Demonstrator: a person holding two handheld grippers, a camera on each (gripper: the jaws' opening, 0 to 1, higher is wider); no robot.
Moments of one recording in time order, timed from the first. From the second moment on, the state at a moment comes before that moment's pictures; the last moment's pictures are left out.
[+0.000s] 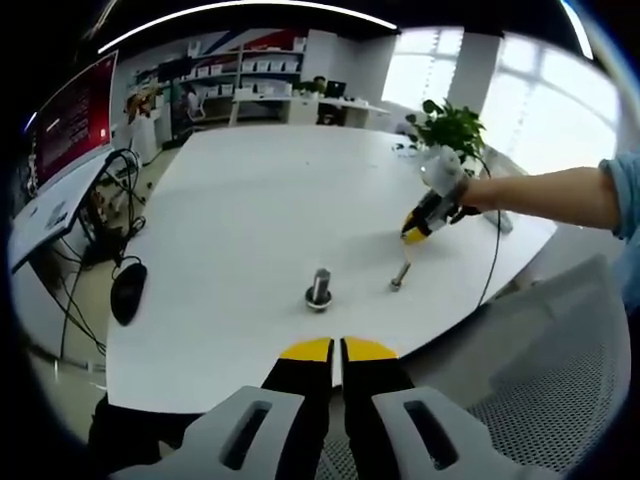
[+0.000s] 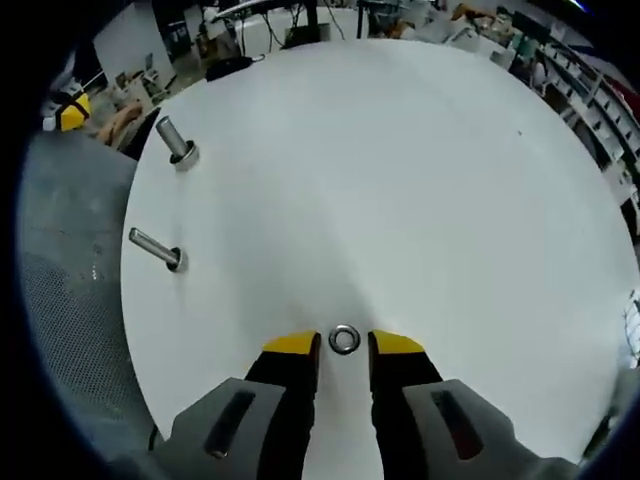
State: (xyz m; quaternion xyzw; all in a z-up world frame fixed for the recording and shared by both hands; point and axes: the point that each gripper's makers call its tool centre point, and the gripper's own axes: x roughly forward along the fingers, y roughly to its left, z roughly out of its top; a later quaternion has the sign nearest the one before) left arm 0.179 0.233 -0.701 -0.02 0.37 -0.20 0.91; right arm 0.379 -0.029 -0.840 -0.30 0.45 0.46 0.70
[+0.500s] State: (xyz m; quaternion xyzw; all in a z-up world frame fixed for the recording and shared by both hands) left arm 0.179 0.232 -0.700 -0.02 0.37 -0.20 0.91; right arm 0.373 -0.029 -0.833 -0.33 0.43 0.46 0.70
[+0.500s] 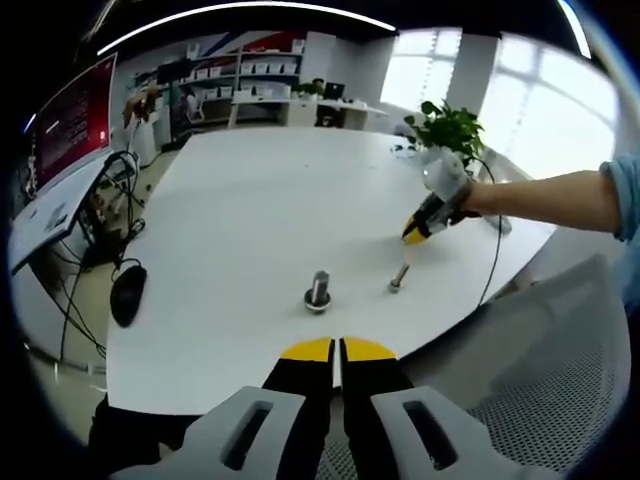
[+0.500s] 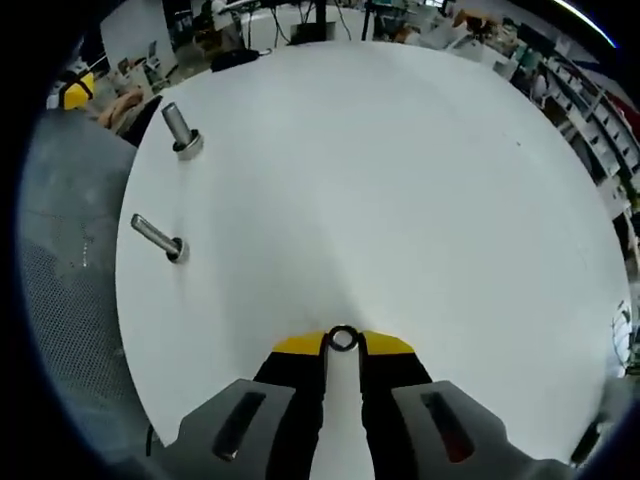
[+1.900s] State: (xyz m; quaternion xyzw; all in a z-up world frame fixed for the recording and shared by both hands) left arm 0.179 0.232 -0.699 -0.02 0.37 -0.20 0.91; right arm 0.273 0.070 -0.781 -0.37 0.40 0.59 0.60
